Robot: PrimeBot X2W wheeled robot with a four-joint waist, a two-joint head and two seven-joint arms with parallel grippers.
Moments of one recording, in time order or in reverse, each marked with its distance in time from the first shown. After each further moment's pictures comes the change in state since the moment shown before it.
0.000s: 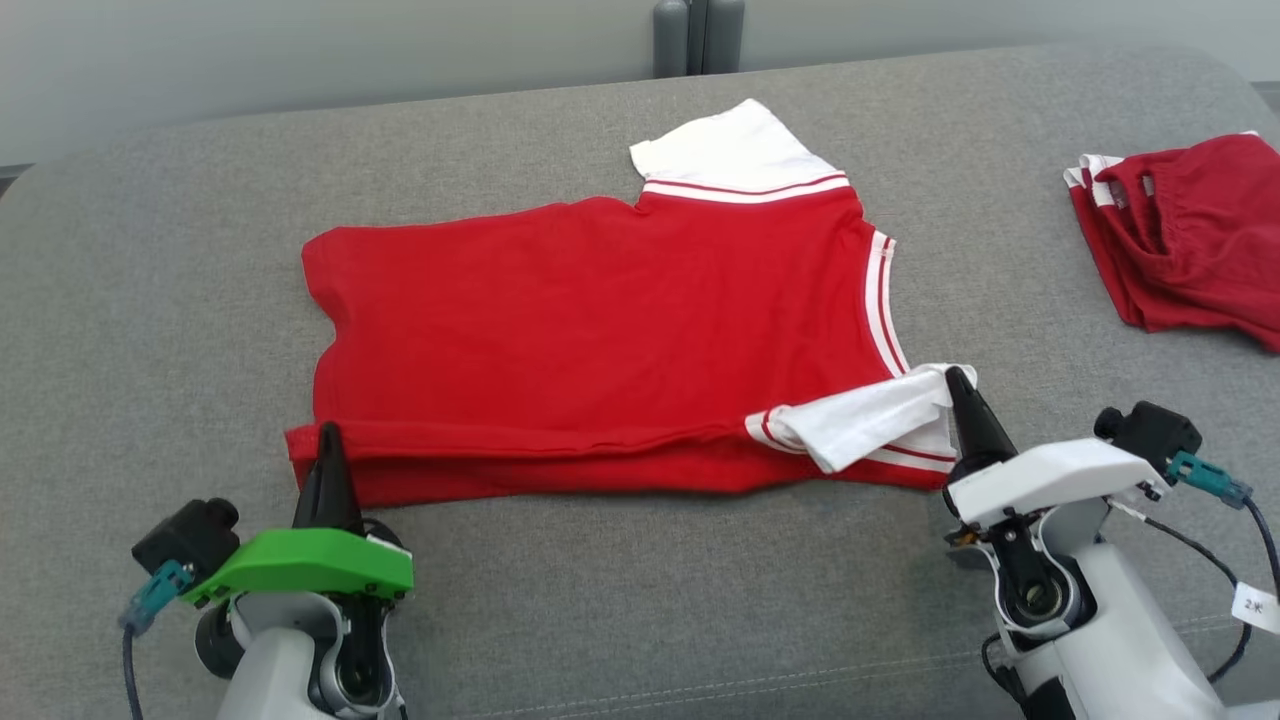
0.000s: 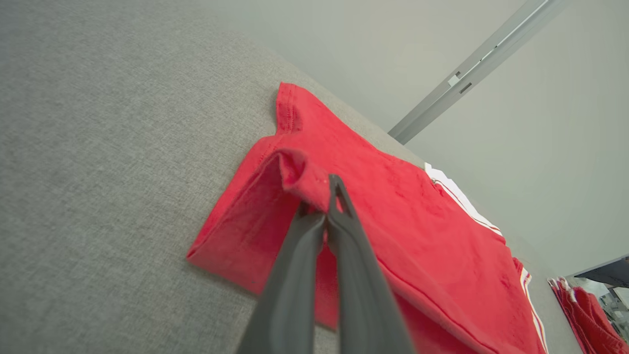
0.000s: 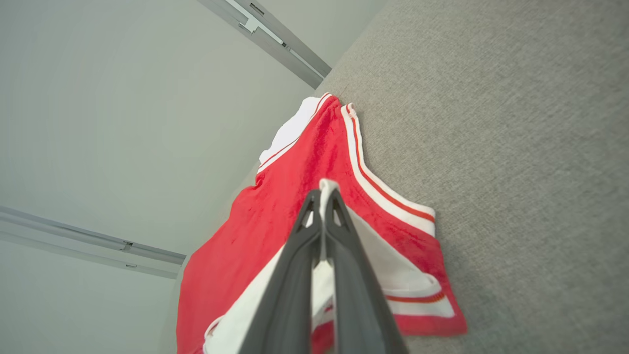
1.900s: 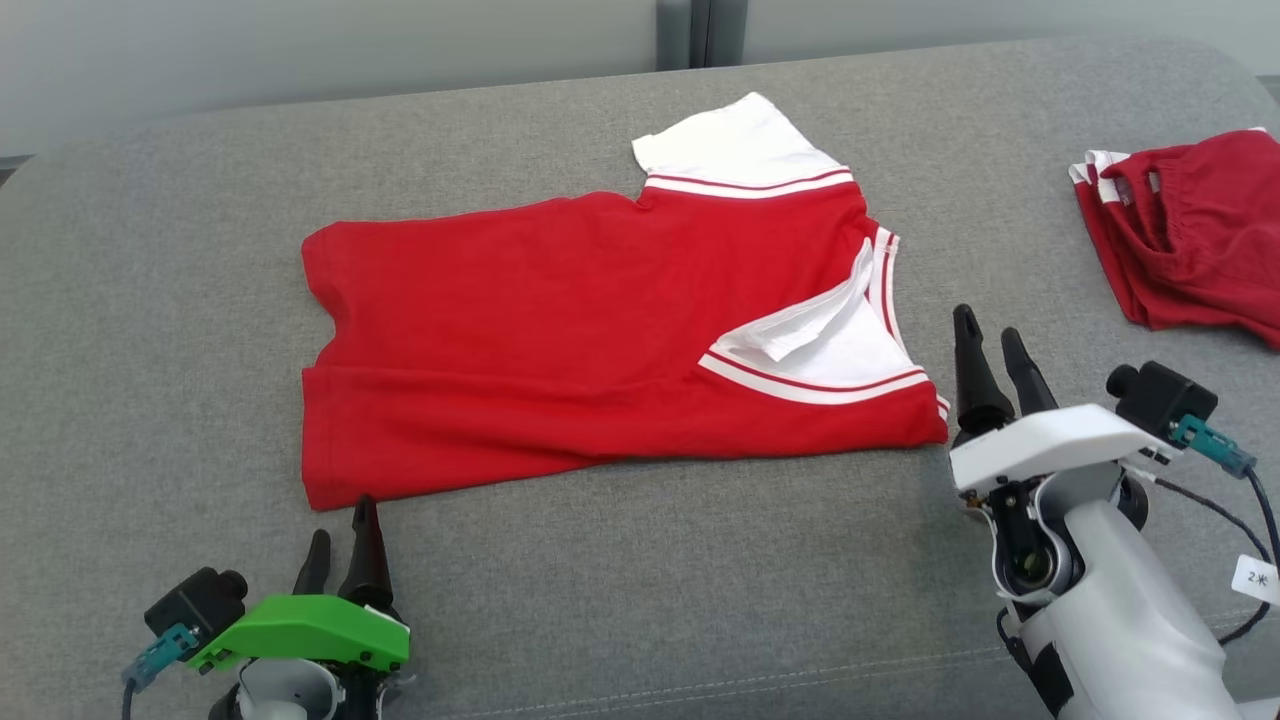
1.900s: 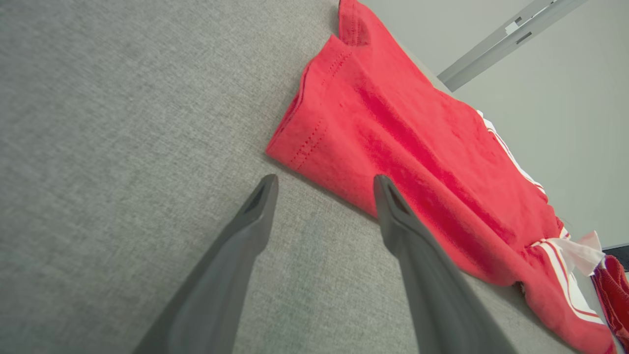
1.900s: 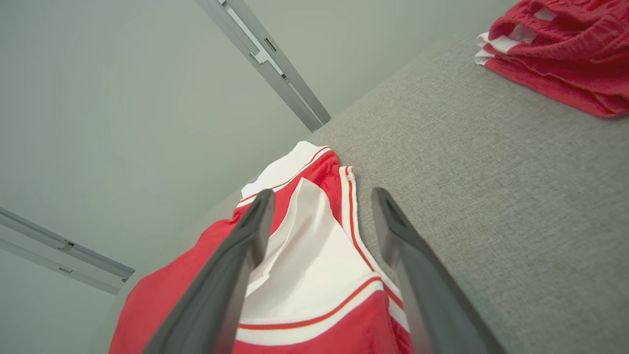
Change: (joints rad) left arm 0.067 0.000 0.030 0.067 -0.006 -0.035 0.069; right arm -0.173 -0.056 0.081 0.198 -0.133 0.000 -0.203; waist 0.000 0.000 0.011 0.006
